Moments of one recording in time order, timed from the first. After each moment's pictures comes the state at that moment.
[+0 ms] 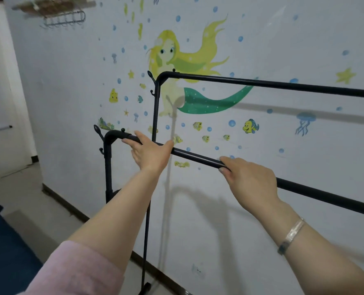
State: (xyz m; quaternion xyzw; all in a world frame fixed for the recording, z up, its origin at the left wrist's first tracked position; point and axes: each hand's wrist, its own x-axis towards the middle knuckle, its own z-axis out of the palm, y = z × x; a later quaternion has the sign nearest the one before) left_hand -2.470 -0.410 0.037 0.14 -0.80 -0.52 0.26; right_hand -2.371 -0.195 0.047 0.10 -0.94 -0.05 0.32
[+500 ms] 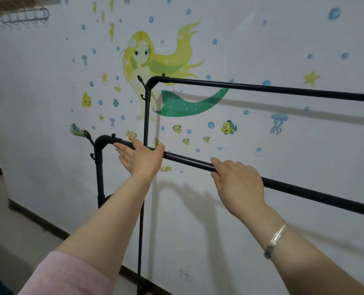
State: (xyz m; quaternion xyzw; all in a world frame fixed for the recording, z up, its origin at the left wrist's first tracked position) left_hand -2.493 -0.381 0.036 0.14 -0.85 -0.45 0.25; right_hand -2.379 -0.178 0.037 0.06 -0.94 -0.06 0.34
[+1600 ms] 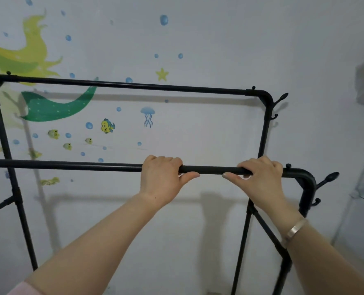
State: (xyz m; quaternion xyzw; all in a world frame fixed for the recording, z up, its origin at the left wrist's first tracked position) left_hand -2.331 -0.036 0.045 -0.36 -0.82 -0.16 0.41; right_hand -2.213 0.177 0.042 -0.12 -0.88 0.07 0.45
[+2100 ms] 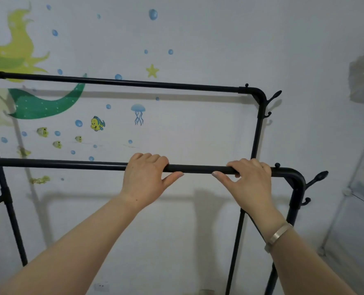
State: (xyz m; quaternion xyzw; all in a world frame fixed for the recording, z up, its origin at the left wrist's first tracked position) left_hand -2.340 -0.036 0.034 -0.39 -0.80 -0.16 0.44; right_hand -2.215 0.185 0.026 -0.13 -0.87 0.05 0.48
